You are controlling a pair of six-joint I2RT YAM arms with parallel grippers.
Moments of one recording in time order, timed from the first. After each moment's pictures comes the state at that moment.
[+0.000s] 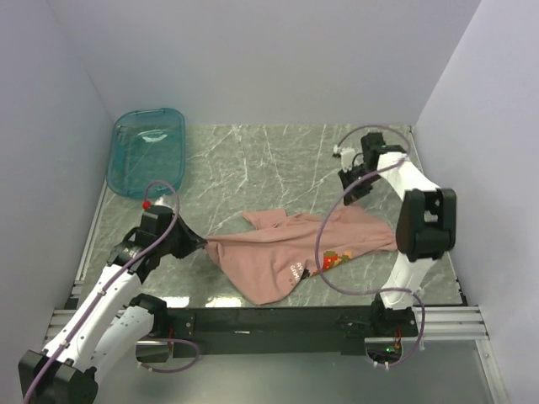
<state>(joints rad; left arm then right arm) -0.32 0.74 0.56 -0.60 0.13 -0.93 0.05 1.87 1.39 -0.87 -0.36 -0.47</state>
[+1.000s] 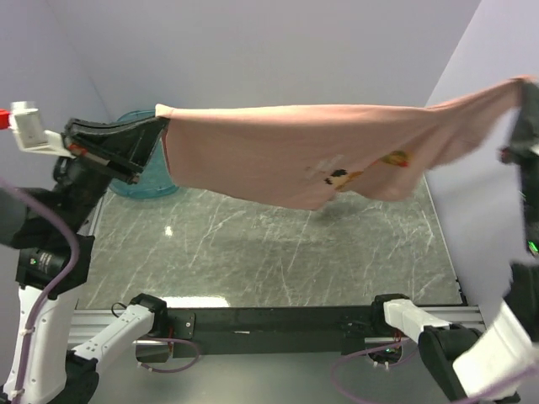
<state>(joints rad) -0.32 0.83 1.50 -0.07 0.35 -0.65 0.04 1.09 2.31 -0.76 -0.03 -0.45</state>
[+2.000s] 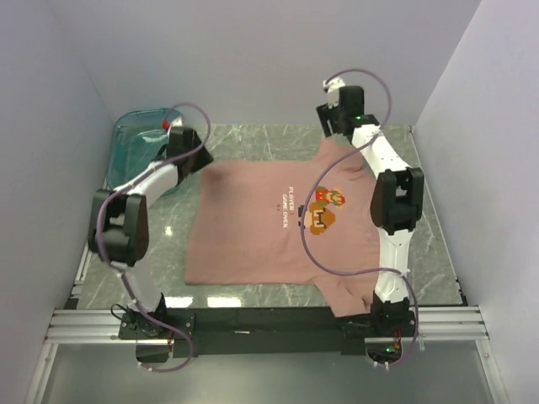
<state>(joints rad) -0.19 1.71 1.14 -0.05 -0.04 -0.66 0.14 2.14 1.99 -0.34 0.04 -0.31</state>
